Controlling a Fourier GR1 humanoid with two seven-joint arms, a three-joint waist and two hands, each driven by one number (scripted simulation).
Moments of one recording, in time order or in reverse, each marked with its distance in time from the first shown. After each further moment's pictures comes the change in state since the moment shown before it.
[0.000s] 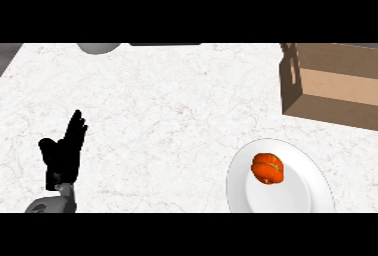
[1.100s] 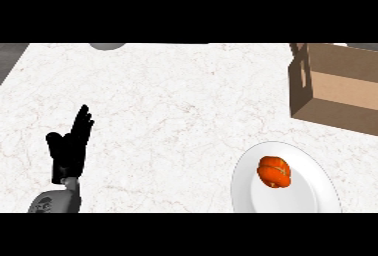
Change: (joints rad) left arm -0.040 -0.011 -0.010 0.016 -0.012 -0.014 0.008; right arm -0.676 -0.173 -0.138 0.662 -0.160 0.063 0.044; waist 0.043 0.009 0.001
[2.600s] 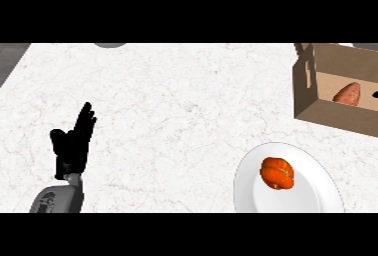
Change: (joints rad) left arm -0.031 -0.005 0.007 0.039 0.000 -0.011 -0.019; right arm -0.612 0.065 -0.005 1.284 0.065 -0.037 -0.547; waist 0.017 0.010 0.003
